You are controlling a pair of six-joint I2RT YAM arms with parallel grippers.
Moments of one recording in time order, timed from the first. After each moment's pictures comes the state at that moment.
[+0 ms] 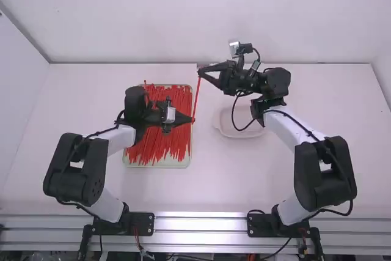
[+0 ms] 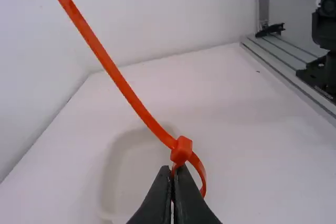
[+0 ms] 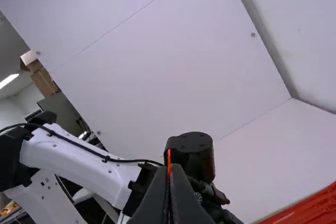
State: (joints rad) left arm -0.12 1.66 0.71 0.59 1.39 0.60; right arm 0.26 1.68 1.05 1.18 -1.18 1.05
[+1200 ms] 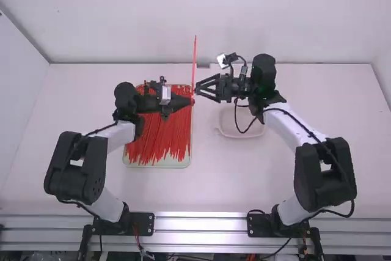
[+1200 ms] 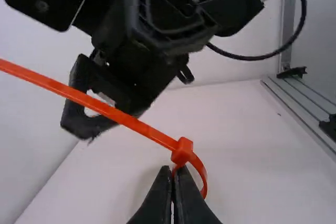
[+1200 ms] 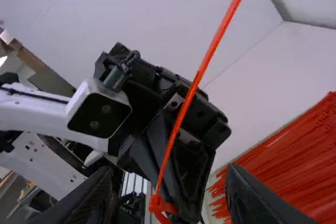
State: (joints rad) left arm -0.11 1.67 0.78 1.10 1.35 0.00; right arm 0.28 1.68 1.10 0.45 -1.31 0.57
